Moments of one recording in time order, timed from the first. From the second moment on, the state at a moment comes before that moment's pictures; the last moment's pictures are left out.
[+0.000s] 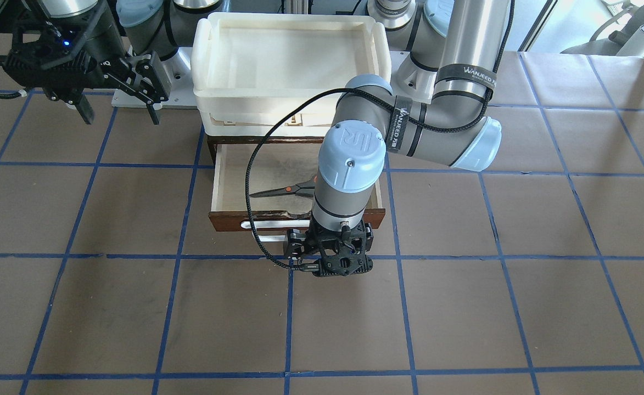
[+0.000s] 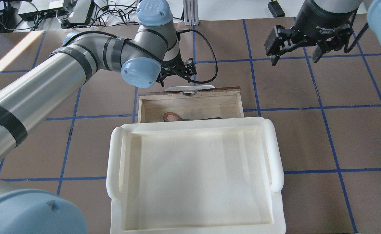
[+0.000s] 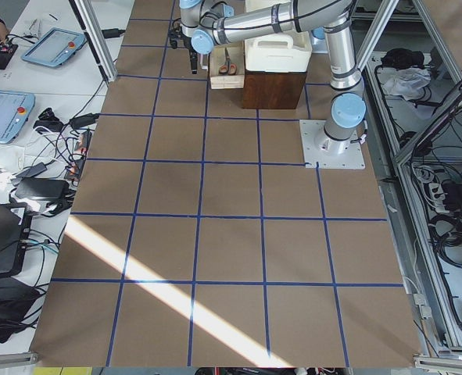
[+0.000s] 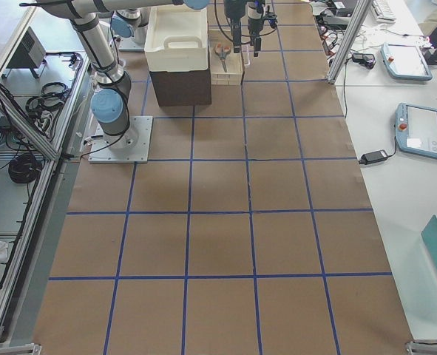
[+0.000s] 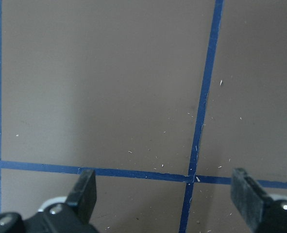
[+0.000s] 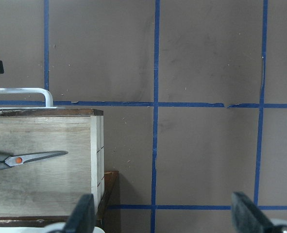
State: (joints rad) left arm -1.84 -2.05 -1.51 -1.10 1.54 -0.39; right arm 1.59 -1.62 1.52 -1.56 -1.57 -0.01
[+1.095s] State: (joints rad) left arm -1.84 -2.04 -1.47 -1.30 1.53 -0.40; right arm 1.59 -1.63 1.52 -1.56 -1.57 0.08
